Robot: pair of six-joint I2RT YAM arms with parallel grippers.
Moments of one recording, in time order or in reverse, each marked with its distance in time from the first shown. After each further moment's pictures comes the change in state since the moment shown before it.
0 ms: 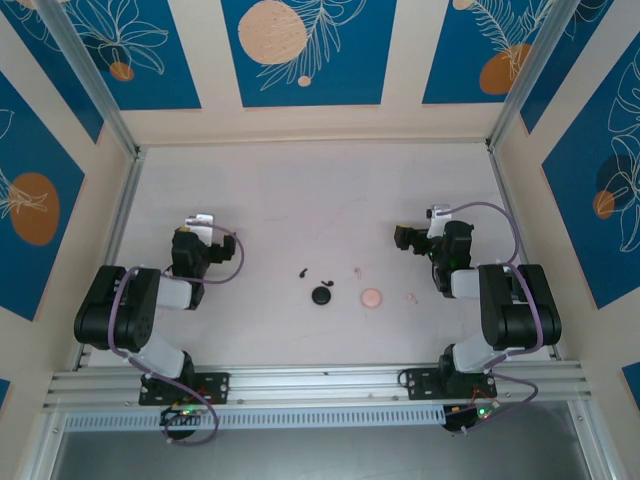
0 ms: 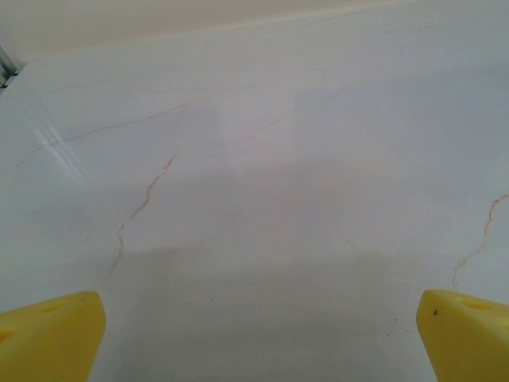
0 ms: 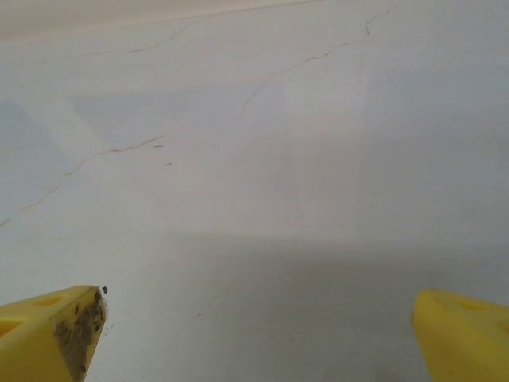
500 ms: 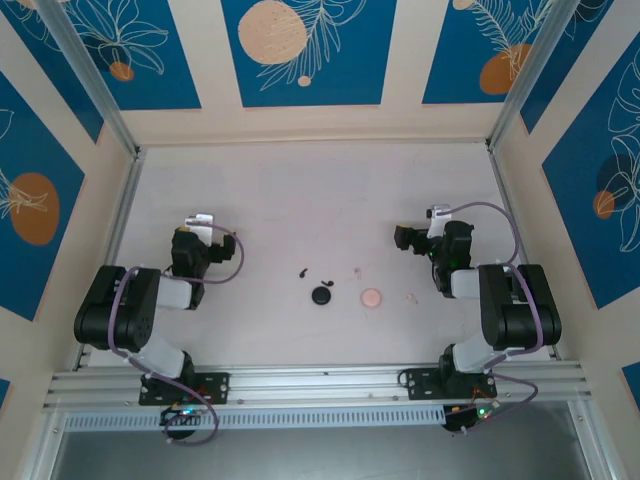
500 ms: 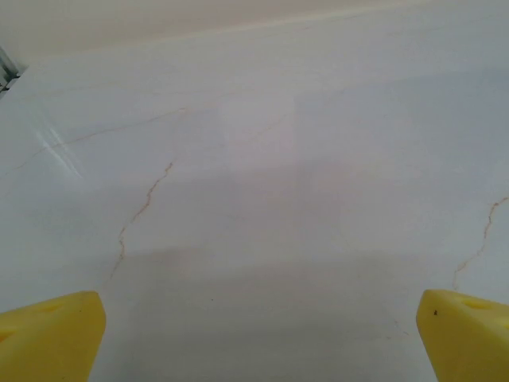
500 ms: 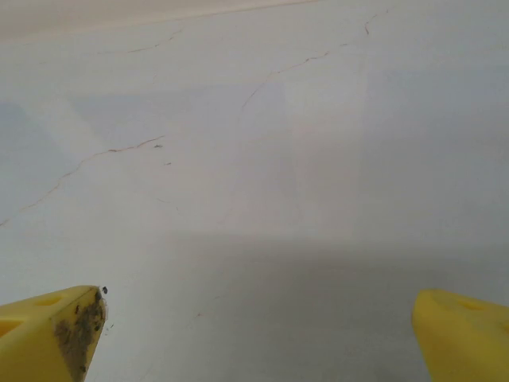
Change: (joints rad) left arm 0.000 0.000 0.000 0.003 -0.001 0.000; right arm 0.002 0.000 0.000 0.000 0.003 0.000
